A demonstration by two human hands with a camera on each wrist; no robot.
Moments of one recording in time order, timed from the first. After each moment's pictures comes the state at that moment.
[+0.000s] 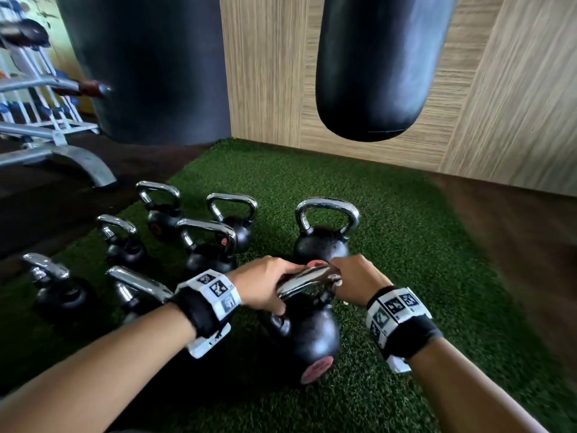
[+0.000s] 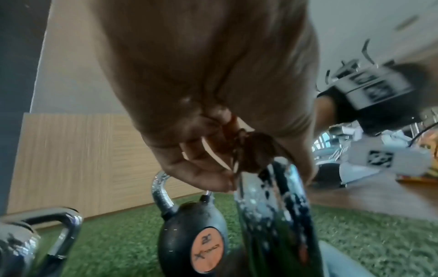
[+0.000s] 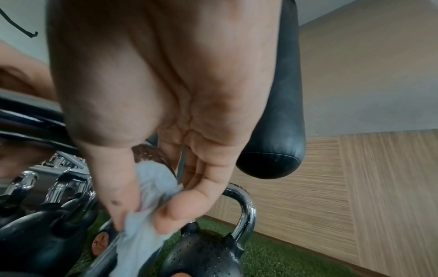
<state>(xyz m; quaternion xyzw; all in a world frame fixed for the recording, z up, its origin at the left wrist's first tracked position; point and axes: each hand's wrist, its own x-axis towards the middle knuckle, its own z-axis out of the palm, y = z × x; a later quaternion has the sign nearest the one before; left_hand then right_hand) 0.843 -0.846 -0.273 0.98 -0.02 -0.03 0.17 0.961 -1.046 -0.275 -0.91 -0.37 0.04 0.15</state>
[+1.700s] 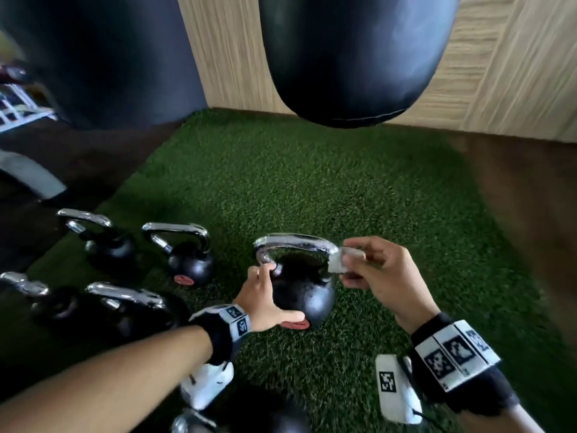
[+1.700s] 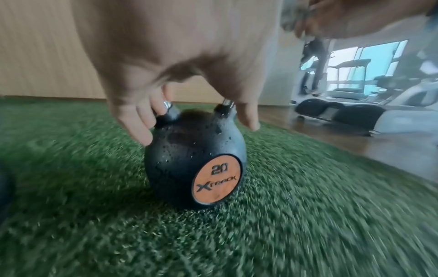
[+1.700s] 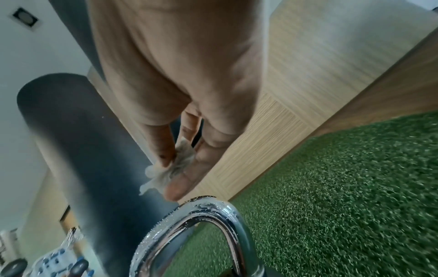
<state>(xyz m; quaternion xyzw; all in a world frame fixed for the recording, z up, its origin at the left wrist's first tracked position) 1.073 -0.823 -0.344 0.94 0.21 -0.04 0.26 1.176 -1.047 -0.252 -0.71 -0.18 0.18 0.66</state>
